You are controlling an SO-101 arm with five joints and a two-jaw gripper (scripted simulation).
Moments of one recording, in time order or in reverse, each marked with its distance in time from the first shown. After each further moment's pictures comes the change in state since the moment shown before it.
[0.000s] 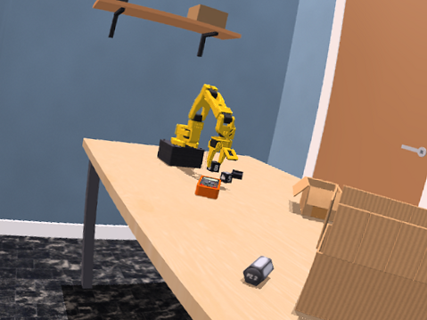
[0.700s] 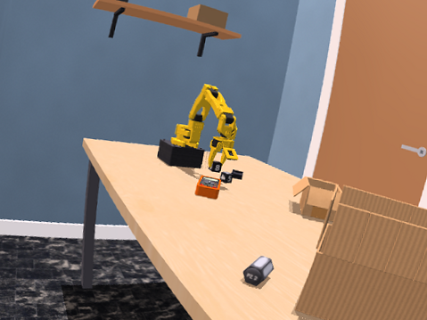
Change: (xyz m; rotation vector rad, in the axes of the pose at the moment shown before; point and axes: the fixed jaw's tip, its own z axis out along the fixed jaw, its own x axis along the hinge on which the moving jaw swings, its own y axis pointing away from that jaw) arm 0.000 0.008 0.000 0.001 -0.010 0.118
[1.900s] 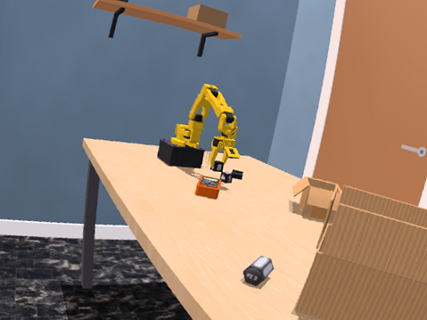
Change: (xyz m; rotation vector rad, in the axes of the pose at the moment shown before) arm -0.004 0.004 -0.002 -0.006 -0.047 -0.002
